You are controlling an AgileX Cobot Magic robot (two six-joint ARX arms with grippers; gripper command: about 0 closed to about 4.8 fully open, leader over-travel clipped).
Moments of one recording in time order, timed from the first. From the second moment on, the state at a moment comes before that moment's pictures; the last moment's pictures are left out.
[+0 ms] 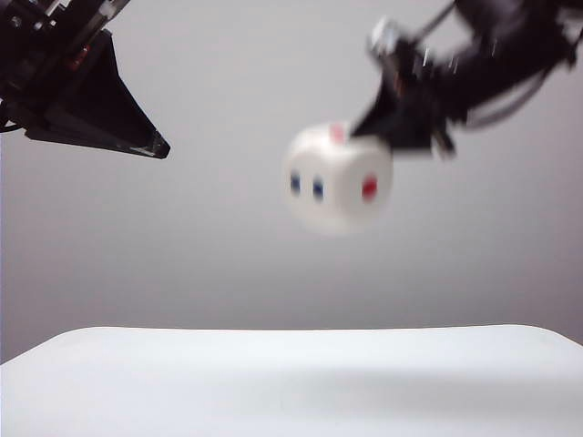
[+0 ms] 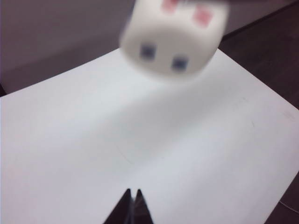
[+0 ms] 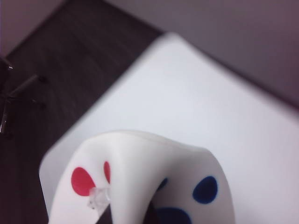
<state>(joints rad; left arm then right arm) -0.54 0.93 0.53 -0.06 0.25 0.00 0.31 1.55 1.08 -0.09 -0.77 0.00</state>
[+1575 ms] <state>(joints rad) -0.54 0.93 0.53 0.03 0.39 0.04 0.22 1.10 1.15 -0.89 -0.06 -0.20</state>
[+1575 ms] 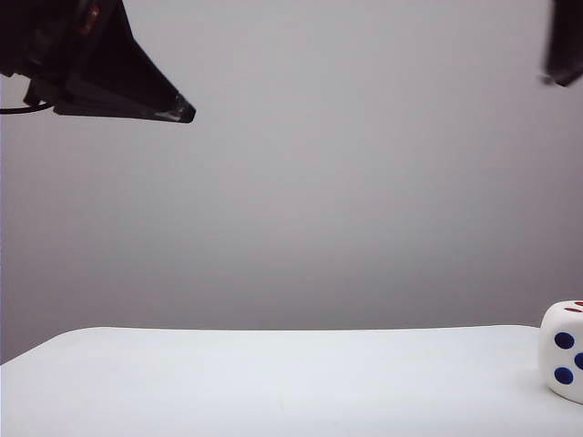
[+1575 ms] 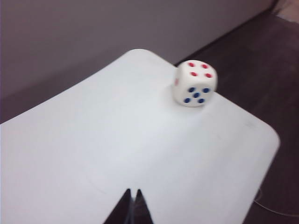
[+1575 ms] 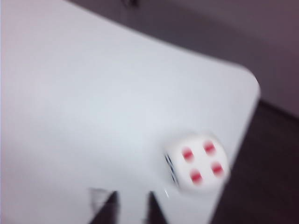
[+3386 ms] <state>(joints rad) 0.02 0.29 0.39 -0.03 0.27 0.01 0.22 0.14 0.42 -0.32 0.16 0.12</state>
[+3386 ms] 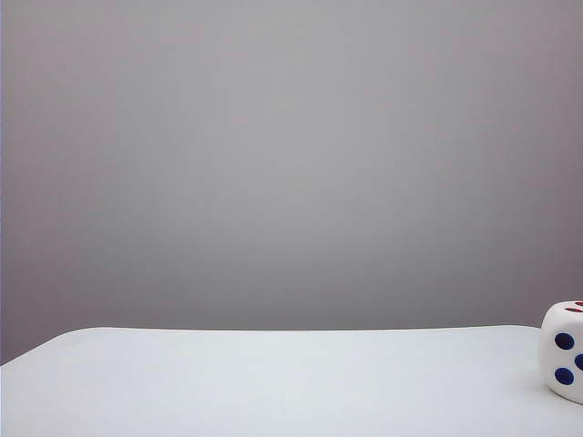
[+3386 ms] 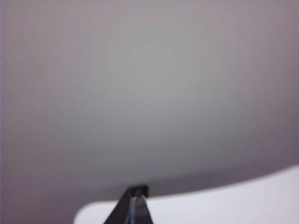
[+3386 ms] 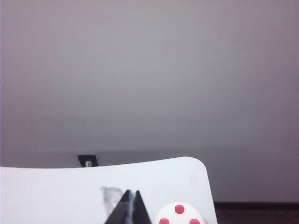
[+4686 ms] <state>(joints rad) 0.02 0.00 0.07 -0.02 0.15 -0.11 0.21 0.00 0.01 -0.02 0.16 0.08</state>
